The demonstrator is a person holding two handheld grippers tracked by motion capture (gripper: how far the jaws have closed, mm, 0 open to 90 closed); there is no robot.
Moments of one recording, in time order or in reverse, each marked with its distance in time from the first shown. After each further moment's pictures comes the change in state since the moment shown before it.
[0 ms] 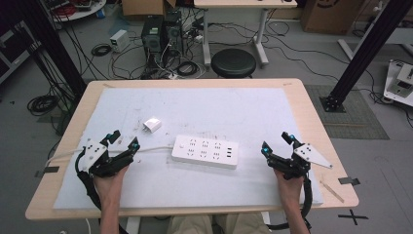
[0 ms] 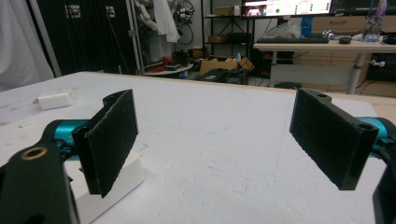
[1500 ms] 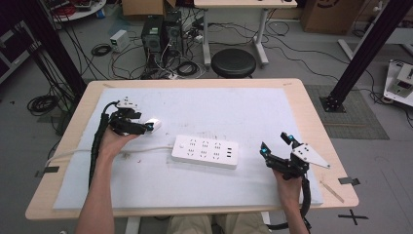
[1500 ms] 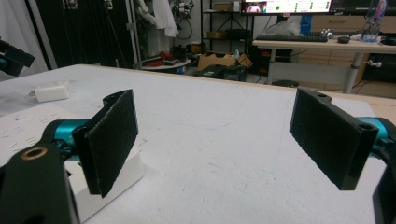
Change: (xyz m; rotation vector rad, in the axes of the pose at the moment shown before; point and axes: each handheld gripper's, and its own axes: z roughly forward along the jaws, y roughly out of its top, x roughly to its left) left arm 0.048 0.035 0.130 0.597 -0.236 0.151; right arm 0.004 0.001 0.001 0.021 -0.007 -0.027
